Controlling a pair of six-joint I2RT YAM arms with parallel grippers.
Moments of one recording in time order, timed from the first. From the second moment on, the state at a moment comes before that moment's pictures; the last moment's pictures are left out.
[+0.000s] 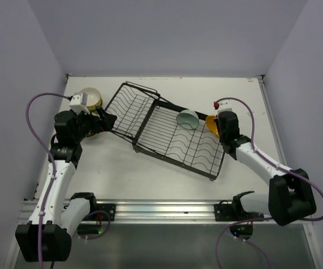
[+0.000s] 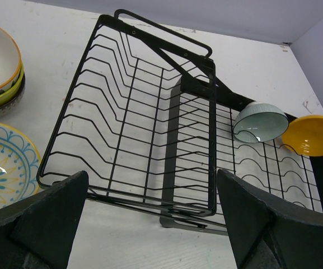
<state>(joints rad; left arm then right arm) 0.03 0.89 0.74 -0.14 0.38 -0.31 0.31 1.27 0.69 0.01 0.48 -0.13</state>
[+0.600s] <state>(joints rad) 0.03 0.89 0.72 -0.13 0.39 -0.32 0.34 1.13 0.68 0.02 0.53 -0.13</state>
